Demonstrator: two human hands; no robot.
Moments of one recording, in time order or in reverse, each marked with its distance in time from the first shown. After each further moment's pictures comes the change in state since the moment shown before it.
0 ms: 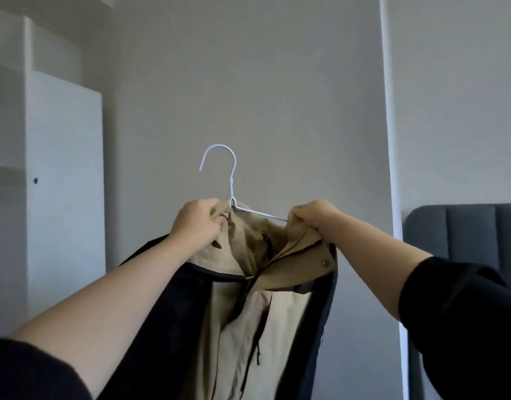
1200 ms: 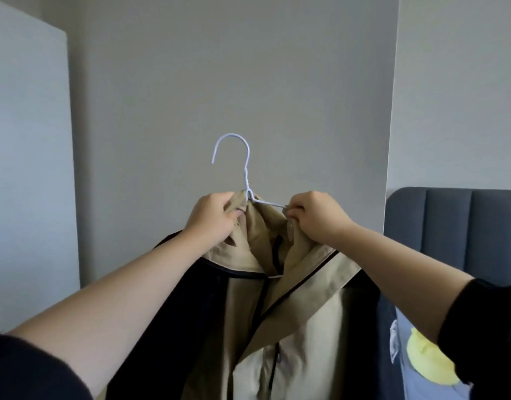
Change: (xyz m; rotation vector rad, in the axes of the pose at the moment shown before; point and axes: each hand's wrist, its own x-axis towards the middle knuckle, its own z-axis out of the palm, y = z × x) left_hand -0.017 -0.011 0.077 -0.198 -0.054 0.049; right_hand 0.001 0.065 0.016 -0.574 0.189 -0.634
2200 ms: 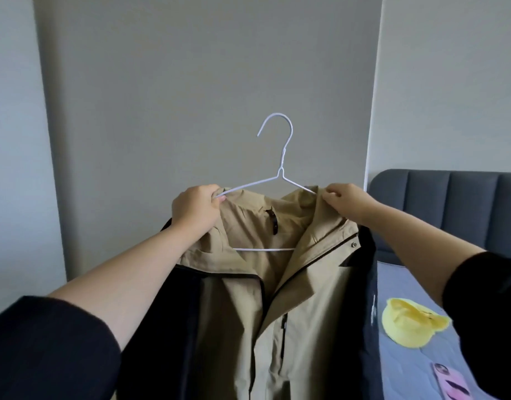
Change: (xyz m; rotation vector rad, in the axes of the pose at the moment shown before) left_hand -0.008 -0.014 0.032 0.363 0.089 -0.069; right_hand -0.029 0.090 -0.025 0.063 -0.145 0.347
